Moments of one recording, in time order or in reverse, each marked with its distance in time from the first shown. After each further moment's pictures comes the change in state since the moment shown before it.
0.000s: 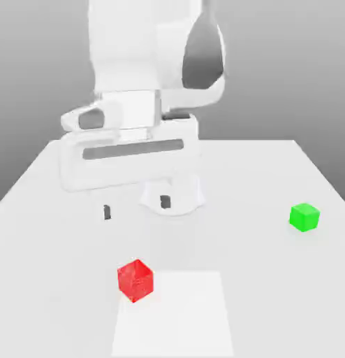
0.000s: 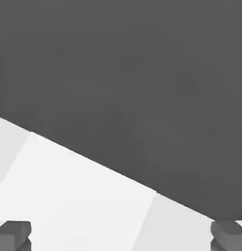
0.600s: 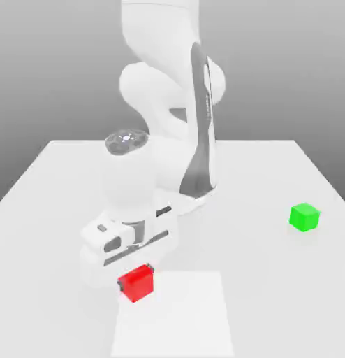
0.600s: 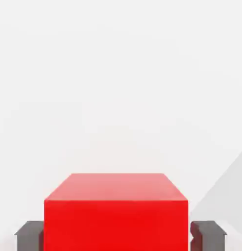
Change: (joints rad) arm -0.136 0.405 0.170 -0.052 0.256 0.307 -0.355
